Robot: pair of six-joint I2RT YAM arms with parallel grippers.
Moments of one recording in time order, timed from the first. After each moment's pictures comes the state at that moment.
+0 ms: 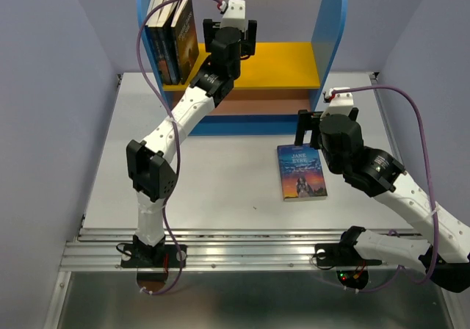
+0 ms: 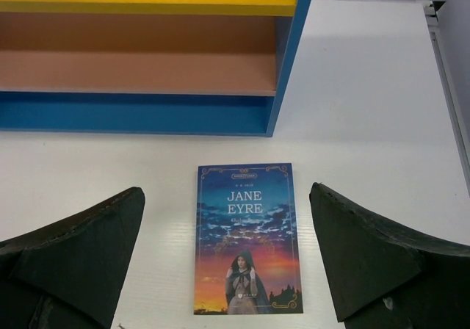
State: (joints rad) left arm -0.61 1.95 2.09 -0.07 -0.56 0.02; right arm 0.81 1.01 1.23 -0.62 0.75 0.29
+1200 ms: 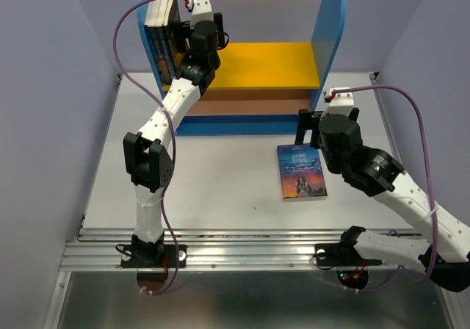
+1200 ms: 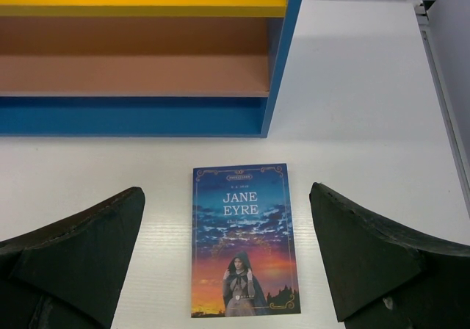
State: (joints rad) left arm -0.43 2.05 2.13 -0.08 -0.69 -0.05; right arm 0.81 1.01 1.23 -0.62 0.78 0.29
